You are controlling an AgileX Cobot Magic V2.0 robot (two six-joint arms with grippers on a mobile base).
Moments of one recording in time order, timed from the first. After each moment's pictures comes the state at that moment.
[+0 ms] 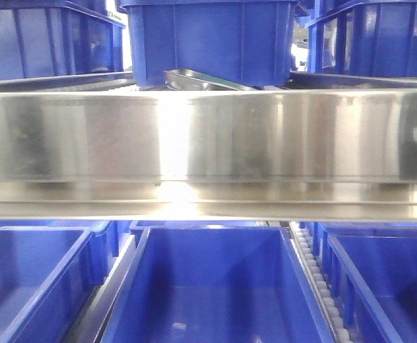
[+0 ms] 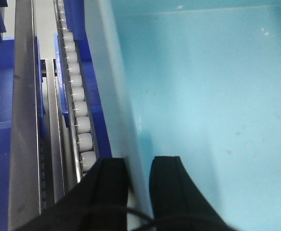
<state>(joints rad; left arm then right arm) -0.33 1.44 -1.84 -0.17 1.15 -0.02 0.40 1.54 -1.98 0.10 1.17 0.14</state>
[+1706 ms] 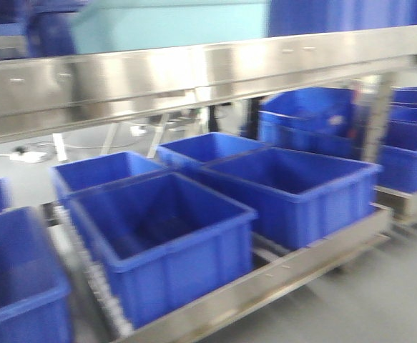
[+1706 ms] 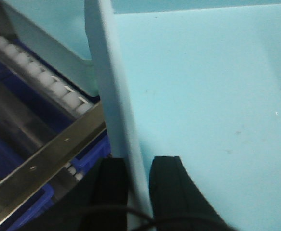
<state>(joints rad) -0.33 1.44 -1.84 -0.17 1.15 -0.02 0.40 1.54 -1.98 0.10 1.17 0.14</state>
